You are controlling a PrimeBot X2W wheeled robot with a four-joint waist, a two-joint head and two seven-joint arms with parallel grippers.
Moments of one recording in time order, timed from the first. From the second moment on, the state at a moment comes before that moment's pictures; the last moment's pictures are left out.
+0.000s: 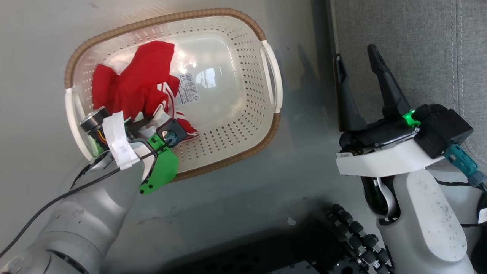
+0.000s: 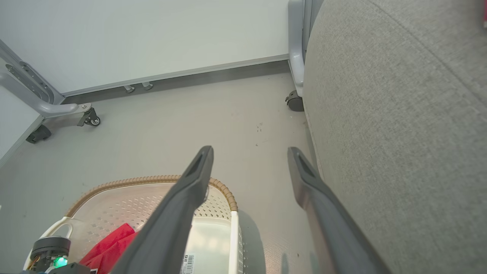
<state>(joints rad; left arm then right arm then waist) -0.97 0.14 -0.97 1.27 -0.07 -0.13 -0.10 -0.38 -0.05 0.18 -0.03 0.24 0.13 -0.26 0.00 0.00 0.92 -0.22</state>
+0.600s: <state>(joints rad) -1.03 0.18 -1.03 1.28 -0.04 -0.08 0.04 -0.41 -0.05 0.21 -0.05 0.27 0.13 -0.26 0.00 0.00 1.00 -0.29</state>
